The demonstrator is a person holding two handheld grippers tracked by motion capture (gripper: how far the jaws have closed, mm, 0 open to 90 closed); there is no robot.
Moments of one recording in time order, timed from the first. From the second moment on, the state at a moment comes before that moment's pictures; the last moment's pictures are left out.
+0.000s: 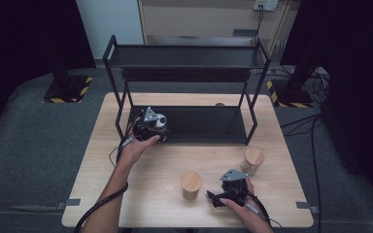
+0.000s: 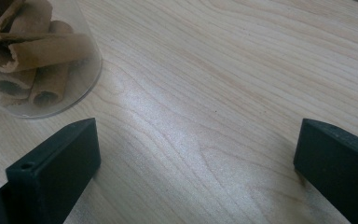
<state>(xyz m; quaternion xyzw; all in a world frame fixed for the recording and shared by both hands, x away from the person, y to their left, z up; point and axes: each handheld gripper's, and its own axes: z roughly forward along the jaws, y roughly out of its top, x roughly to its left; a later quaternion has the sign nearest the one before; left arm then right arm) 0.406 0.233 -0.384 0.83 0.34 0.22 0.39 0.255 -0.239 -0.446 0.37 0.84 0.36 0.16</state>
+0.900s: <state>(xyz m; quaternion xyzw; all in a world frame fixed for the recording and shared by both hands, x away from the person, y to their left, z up) 0.425 0.227 -0.393 0.82 0.37 0.23 0.38 0.255 -0.240 -0.446 0.37 0.84 0.36 0.16</state>
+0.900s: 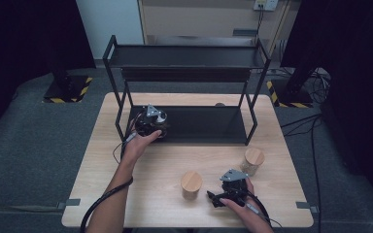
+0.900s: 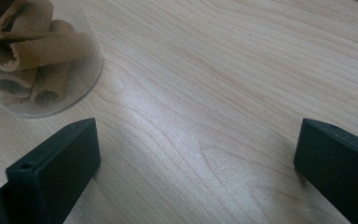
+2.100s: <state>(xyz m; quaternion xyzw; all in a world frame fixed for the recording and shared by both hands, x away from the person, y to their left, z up) 0.435 0.230 -0.413 0.81 0.39 0.21 0.39 0.253 -0.242 -0.446 0.37 0.84 0.36 0.16</state>
